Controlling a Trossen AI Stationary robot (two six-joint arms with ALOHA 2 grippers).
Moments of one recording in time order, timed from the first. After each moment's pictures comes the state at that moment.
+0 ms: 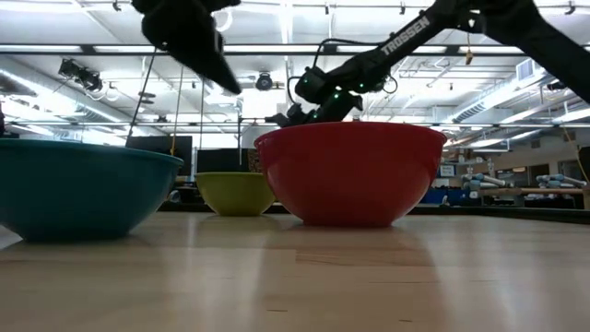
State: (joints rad) left arm -0.17 1.32 1.01 -0.52 -0.45 -0.01; right arm -0.58 2.17 1.73 -0.38 -0.17 0.35
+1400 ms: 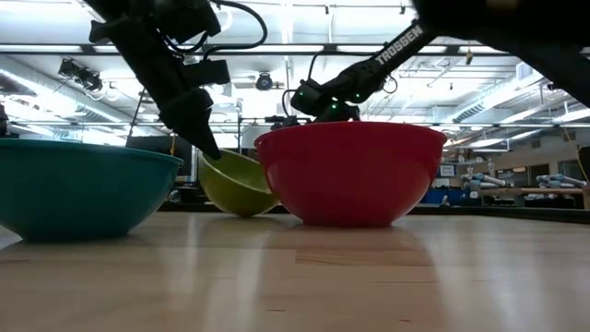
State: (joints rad) left arm 0.03 1.32 0.76 -0.38 -0.48 -0.16; right arm -0.57 2.22 1.74 -0.39 -0.26 0.32
